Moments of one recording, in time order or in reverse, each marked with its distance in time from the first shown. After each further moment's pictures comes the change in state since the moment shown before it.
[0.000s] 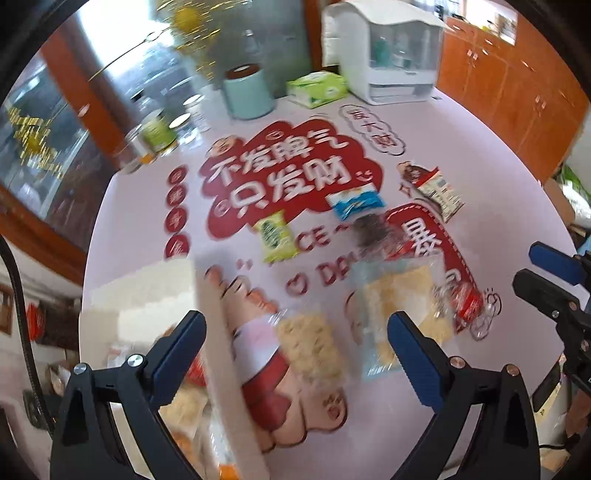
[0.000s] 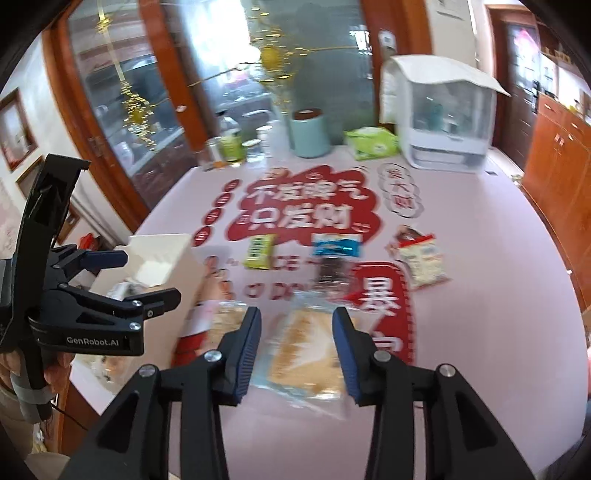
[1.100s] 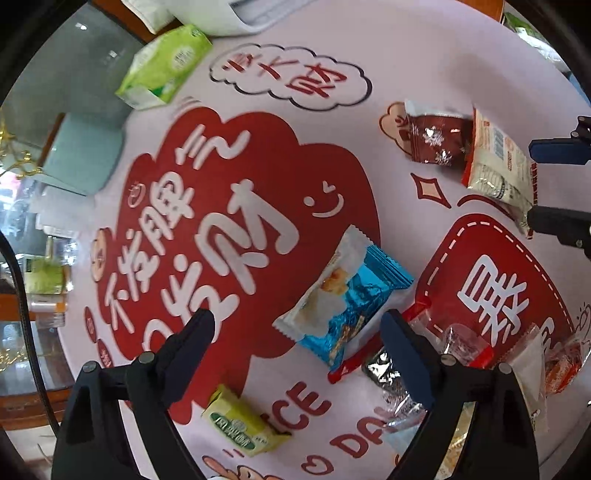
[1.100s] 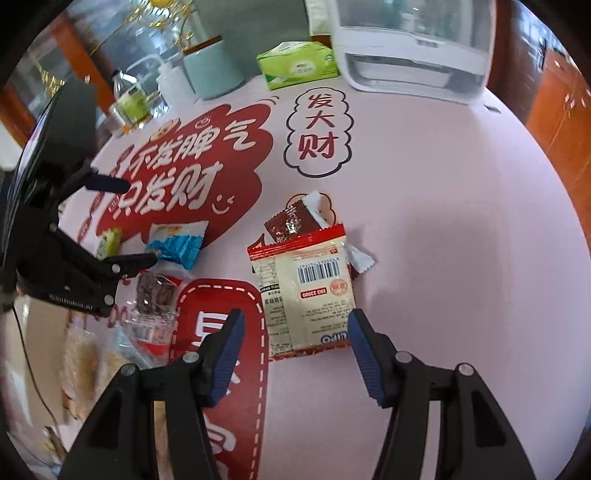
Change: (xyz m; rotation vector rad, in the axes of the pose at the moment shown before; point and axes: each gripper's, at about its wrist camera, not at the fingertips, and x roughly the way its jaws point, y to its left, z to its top) left arm 0.226 -0.095 0.145 0.544 0.246 -0.023; right arm 0.174 -0.171 0.050 0.020 0.264 -0.038
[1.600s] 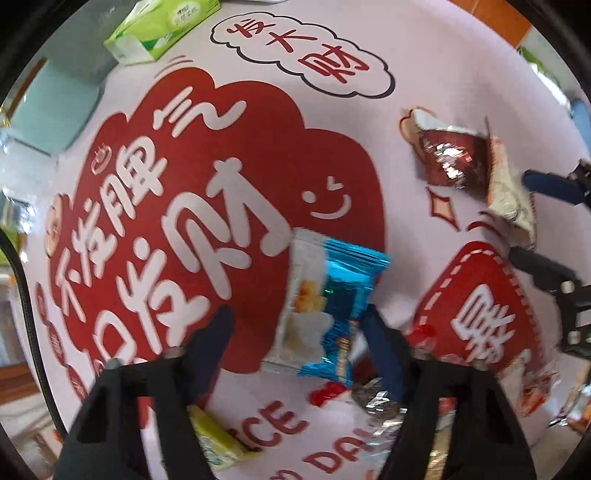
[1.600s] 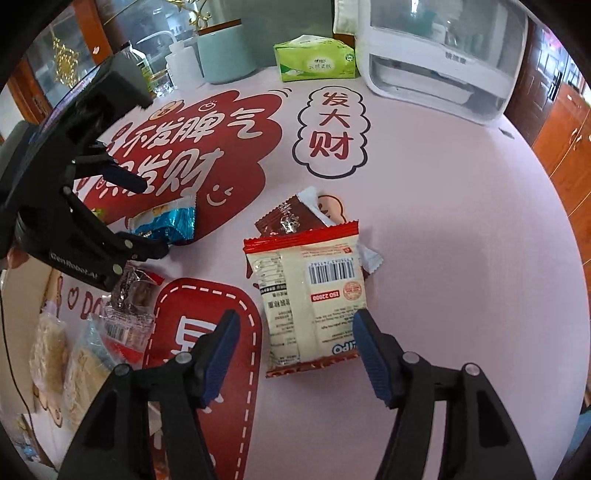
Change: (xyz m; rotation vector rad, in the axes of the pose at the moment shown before) left arm 0.030 0.027 0.008 -0.144 0.055 -0.207; right arm 0.023 0.012 0.005 -0.096 -0.008 -0.067
